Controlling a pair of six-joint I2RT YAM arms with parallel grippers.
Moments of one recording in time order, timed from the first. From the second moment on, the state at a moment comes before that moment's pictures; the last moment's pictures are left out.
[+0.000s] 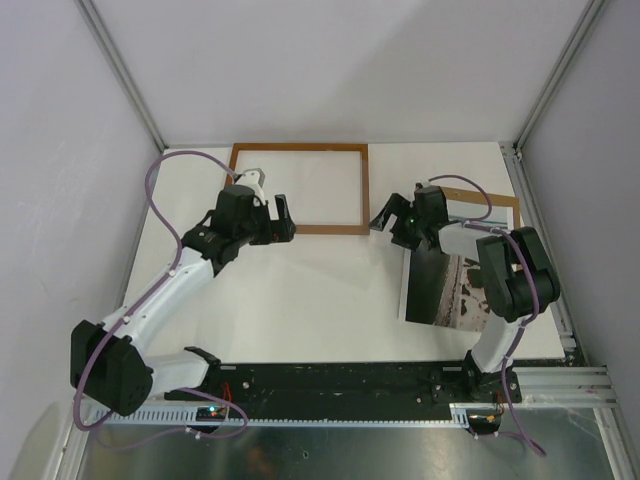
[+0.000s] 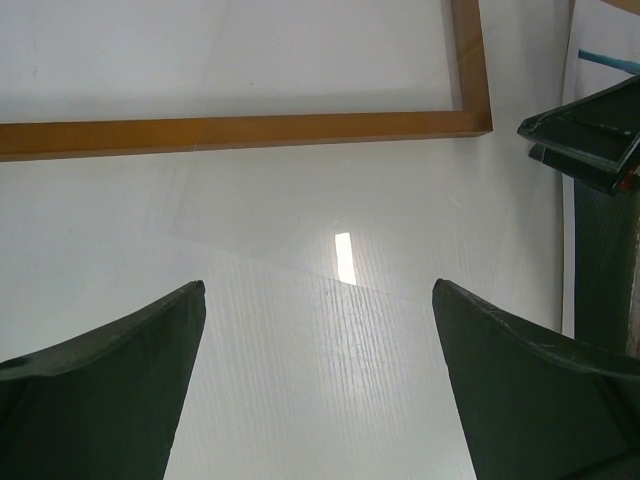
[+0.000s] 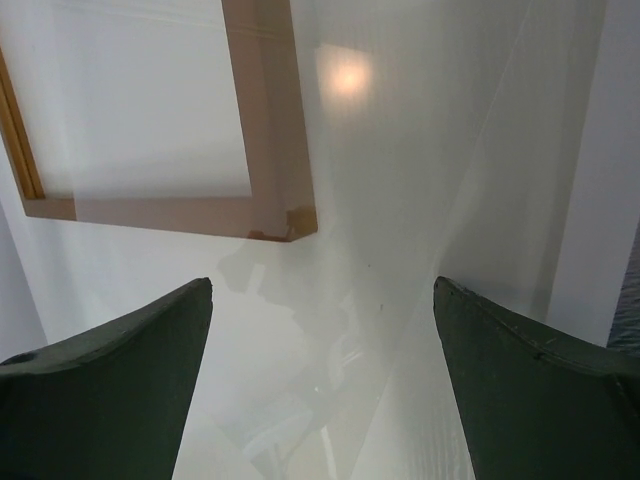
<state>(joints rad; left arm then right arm) -0.43 1.21 0.98 -0.40 -0.03 -0.42 0.27 1.79 0.95 0.14 -0.28 0.76</state>
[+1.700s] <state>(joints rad) -0.42 1.23 0.98 -0.40 0.02 -0.42 0.18 1.98 0.71 0.97 -0.43 1.11</state>
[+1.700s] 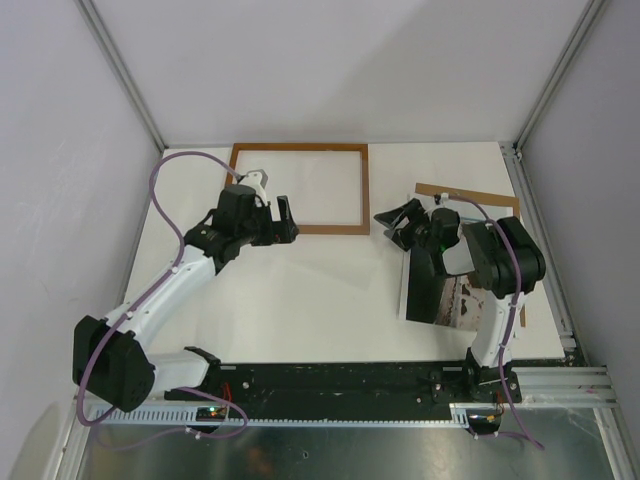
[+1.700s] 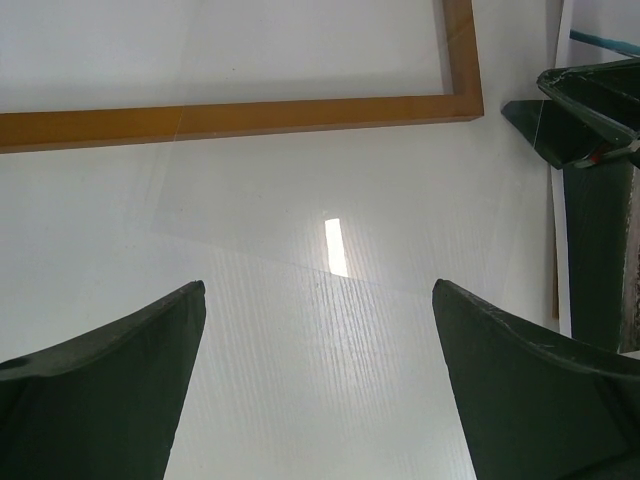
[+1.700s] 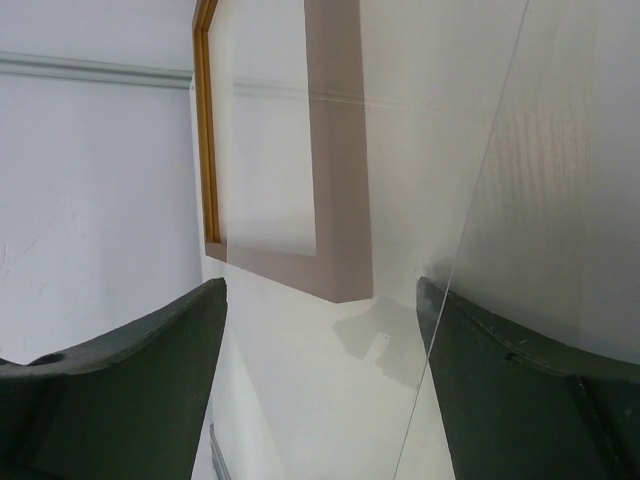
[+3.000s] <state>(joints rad) -0.40 1.41 1.22 -0.40 0.03 -0.48 0.18 1.69 0.86 0.62 -0.53 1.02</state>
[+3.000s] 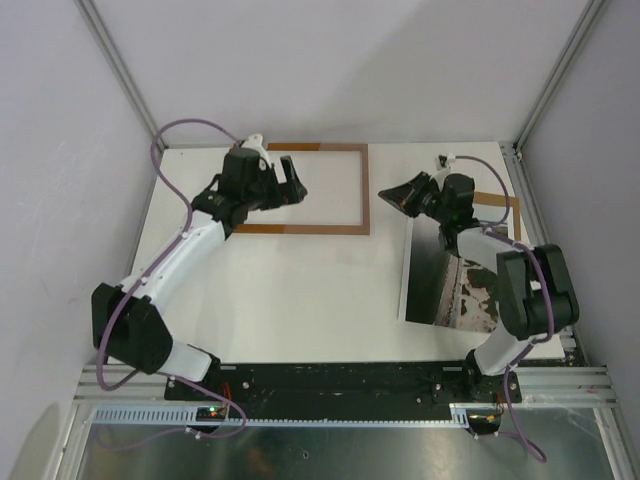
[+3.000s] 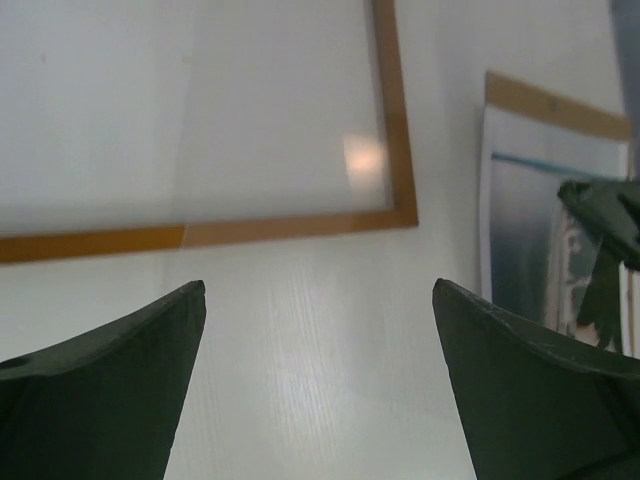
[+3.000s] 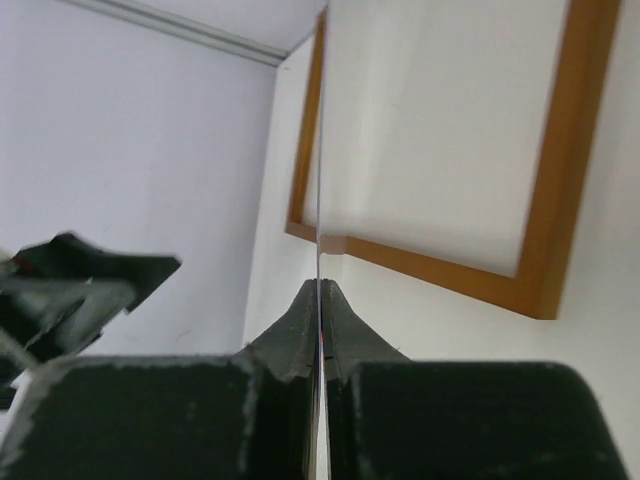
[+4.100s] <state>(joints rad) -0.07 1.96 1.64 -0.10 1.01 -0.44 0.15 1.28 0.94 0.31 -0.73 1.06</state>
